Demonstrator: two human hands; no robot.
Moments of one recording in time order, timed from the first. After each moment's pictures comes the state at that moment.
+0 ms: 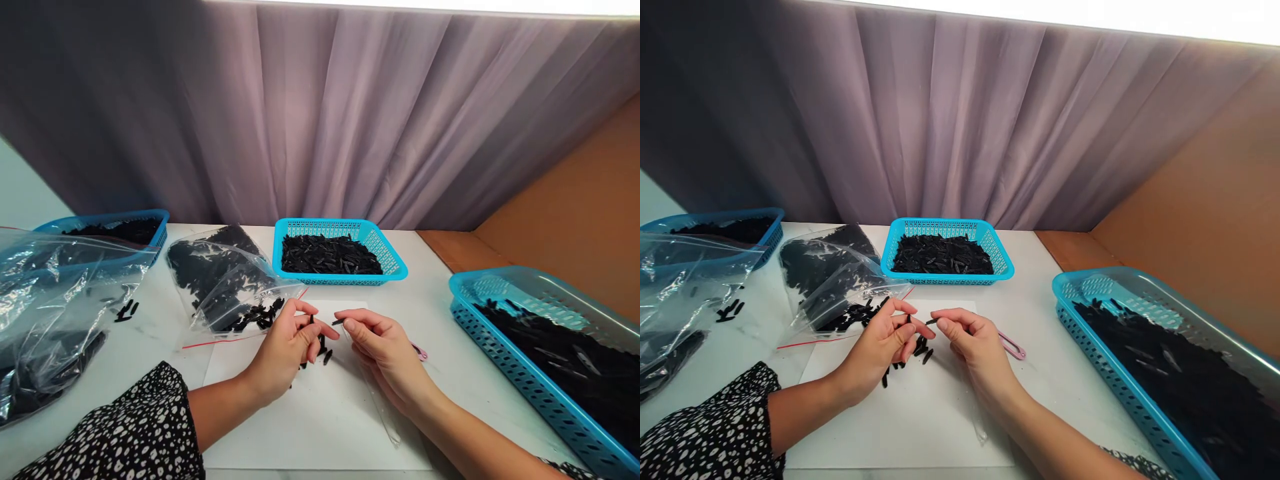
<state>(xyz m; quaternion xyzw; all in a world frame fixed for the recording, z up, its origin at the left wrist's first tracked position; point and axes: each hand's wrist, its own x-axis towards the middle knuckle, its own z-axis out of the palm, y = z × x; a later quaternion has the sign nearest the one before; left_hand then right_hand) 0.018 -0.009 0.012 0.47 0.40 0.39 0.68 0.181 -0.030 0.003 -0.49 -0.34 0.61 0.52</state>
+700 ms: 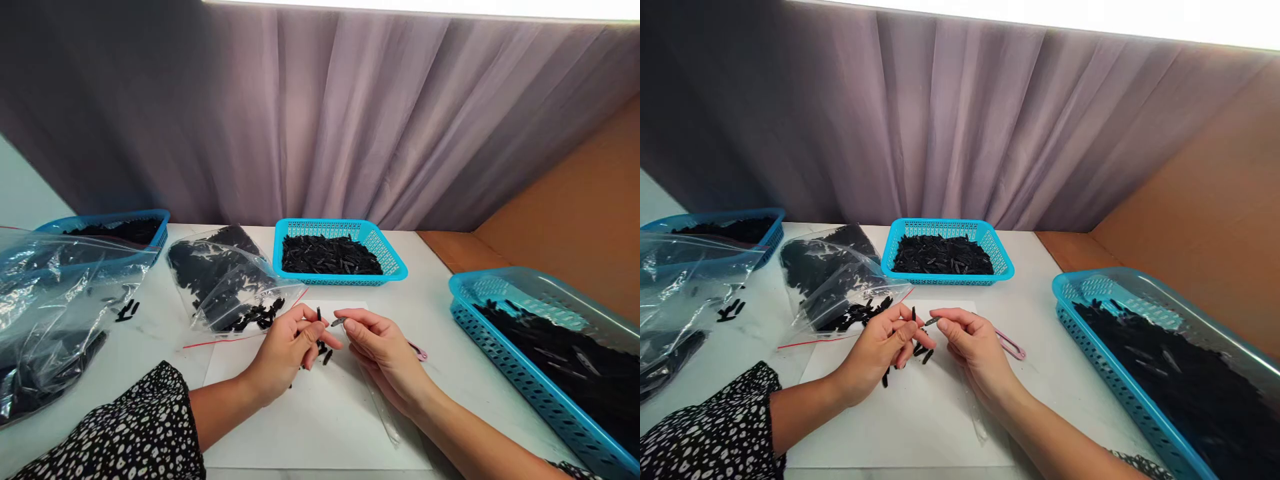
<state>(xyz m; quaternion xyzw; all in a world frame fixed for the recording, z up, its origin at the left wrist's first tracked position) 0.016 -0.008 0.013 0.51 0.39 0.36 0.68 0.181 -0.029 0.002 -0.46 -0.32 0.64 0.52</state>
